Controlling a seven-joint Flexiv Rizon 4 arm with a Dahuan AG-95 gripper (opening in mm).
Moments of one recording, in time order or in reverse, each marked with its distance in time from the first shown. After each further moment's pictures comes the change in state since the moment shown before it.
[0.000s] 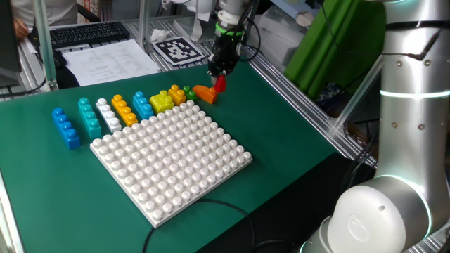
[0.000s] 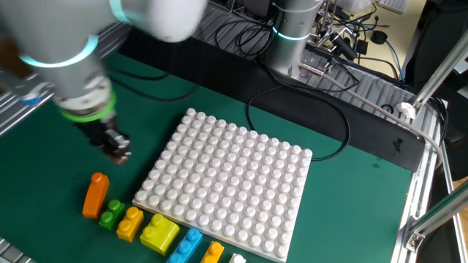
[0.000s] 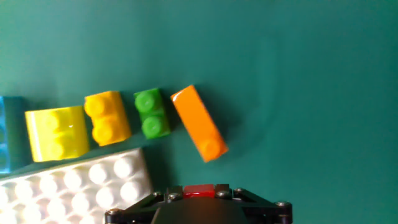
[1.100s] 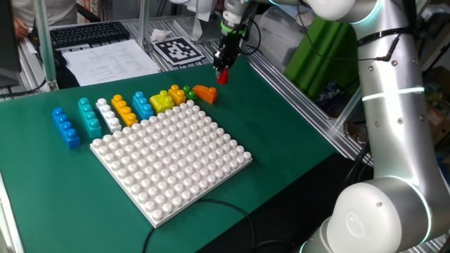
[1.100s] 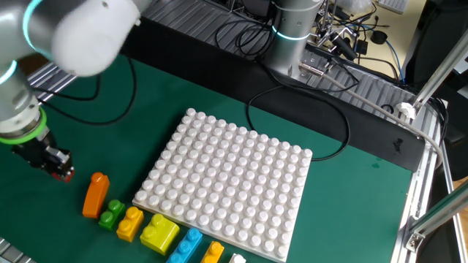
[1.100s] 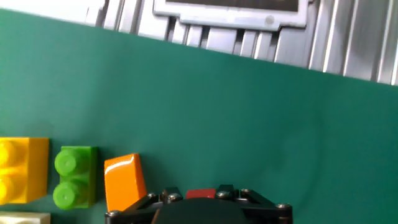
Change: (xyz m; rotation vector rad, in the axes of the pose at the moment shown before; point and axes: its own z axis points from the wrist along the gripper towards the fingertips) arm -0.103 -0.089 0.026 -0.022 0.004 -0.253
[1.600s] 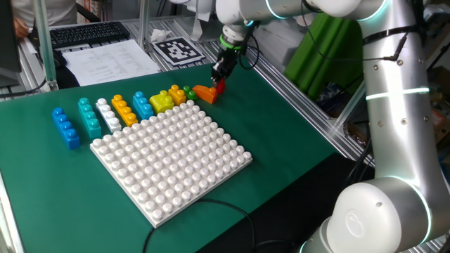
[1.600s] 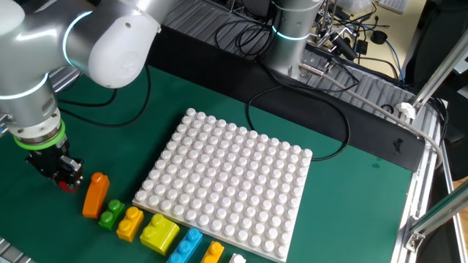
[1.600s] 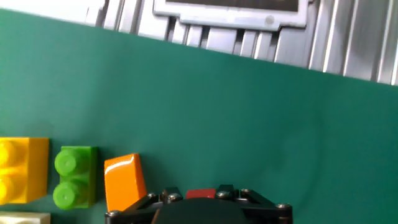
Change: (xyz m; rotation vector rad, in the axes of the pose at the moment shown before) arm -0.004 -0.003 0.046 0.023 -0.082 -0.048
